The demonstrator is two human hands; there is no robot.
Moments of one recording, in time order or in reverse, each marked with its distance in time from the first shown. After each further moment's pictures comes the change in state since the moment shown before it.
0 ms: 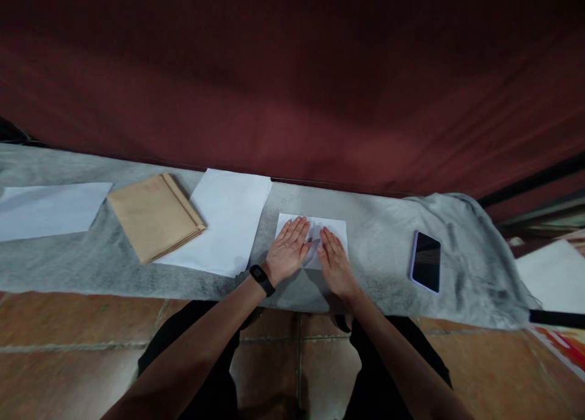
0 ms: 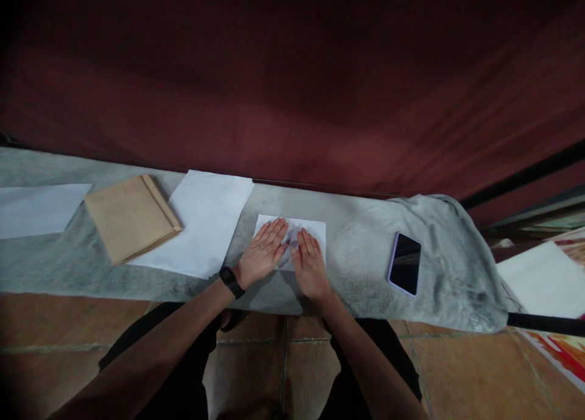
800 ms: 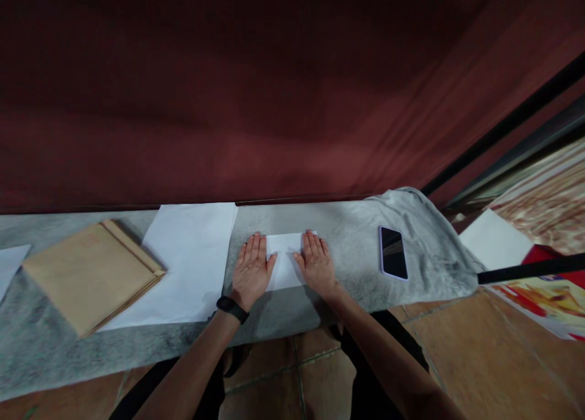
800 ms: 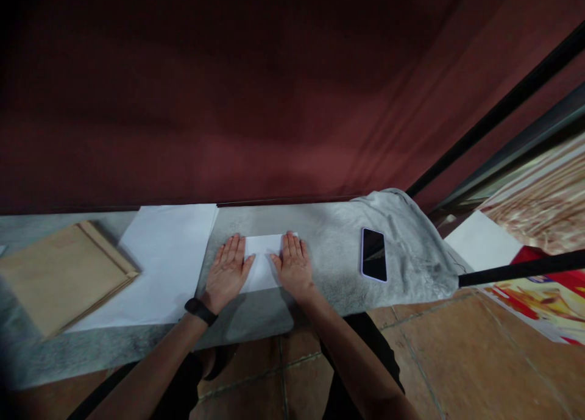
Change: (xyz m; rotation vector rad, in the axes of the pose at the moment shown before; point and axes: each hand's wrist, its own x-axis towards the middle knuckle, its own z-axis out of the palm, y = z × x) left_hand 0.003 -0.025 0.016 0.067 0.102 -0.176; right_hand 0.023 0.021 0.011 -0.324 0.137 0.139
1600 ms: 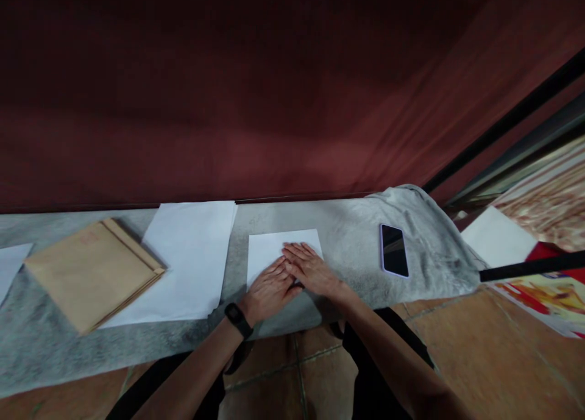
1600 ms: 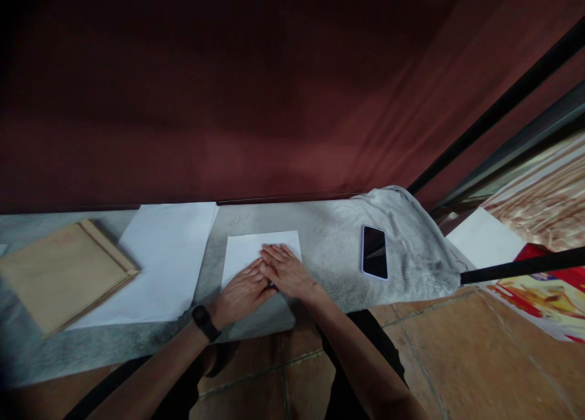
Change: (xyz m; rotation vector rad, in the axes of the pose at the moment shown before) left_hand -0.020 0.034 -0.015 -0.229 -0.230 0.582; right_hand 0.008 0.000 -0.031 0.333 -0.313 -0.362
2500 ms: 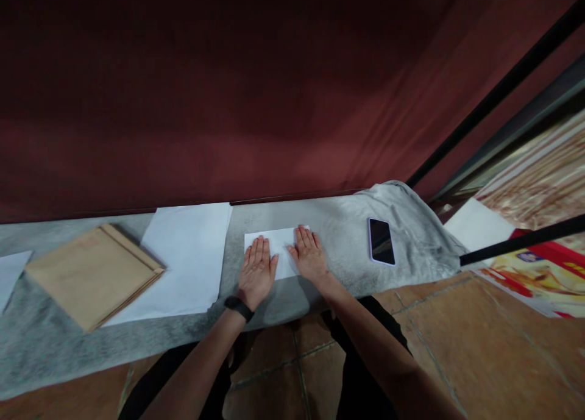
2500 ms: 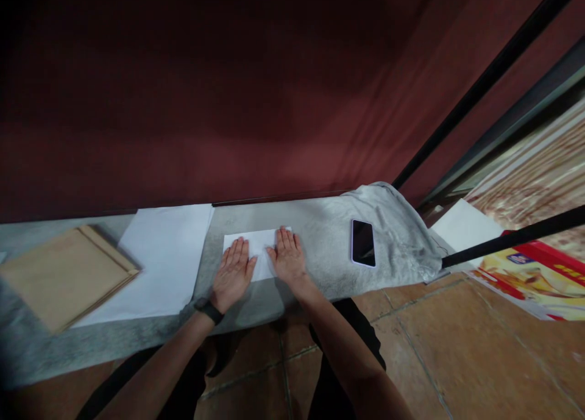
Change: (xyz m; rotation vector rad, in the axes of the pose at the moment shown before) left_hand -0.001 -0.014 0.016 0.171 0.211 -0.555; right_hand 0.002 0.008 0.029 -0.286 0.284 0.424
